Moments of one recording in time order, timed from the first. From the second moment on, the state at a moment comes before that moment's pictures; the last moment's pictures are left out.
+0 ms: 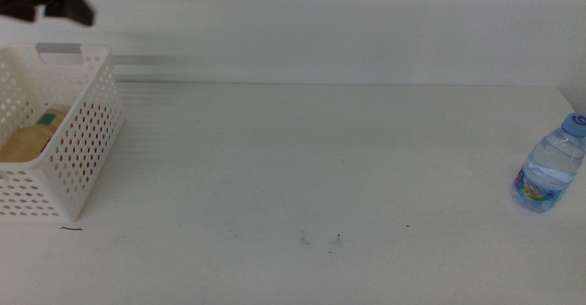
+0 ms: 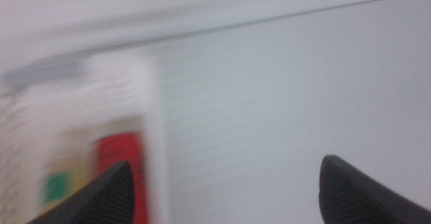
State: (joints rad) left arm 0.17 1.73 -1.75 -0.39 1.07 0.47; right arm -0.09 0.01 0.00 0.02 0.22 -0.08
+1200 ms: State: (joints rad) left arm -0.72 0.62 -0.85 -0.30 0.59 0.40; right arm -0.09 0.01 0.00 0.02 0.22 -0.08
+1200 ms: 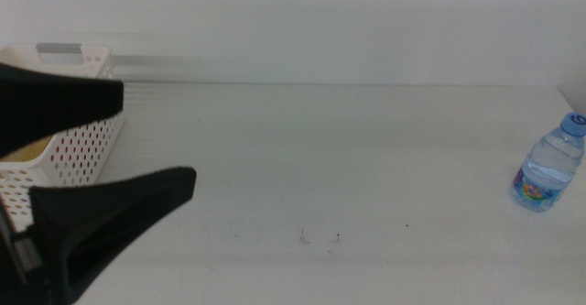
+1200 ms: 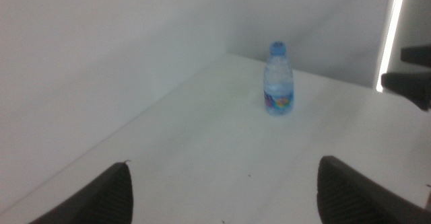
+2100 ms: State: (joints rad) left arm -0.73 0.62 -0.85 -0.16 0.55 0.16; right arm -0.09 0.01 0.00 0.02 0.22 -0.08
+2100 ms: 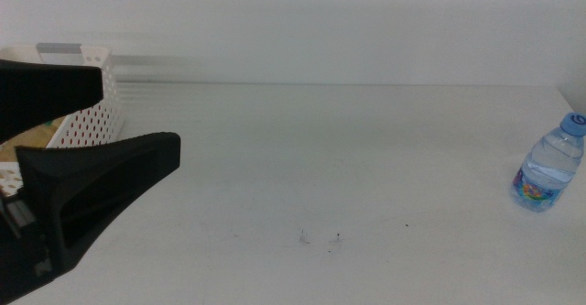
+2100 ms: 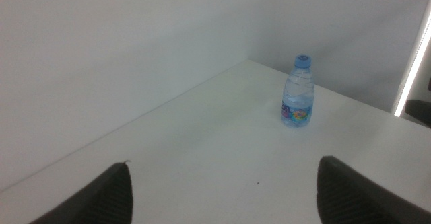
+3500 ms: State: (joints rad) left arm -0.73 0.62 -0.85 -0.11 0.55 0.16; right arm -0.09 0.72 0.00 -0.10 -0.48 0.02
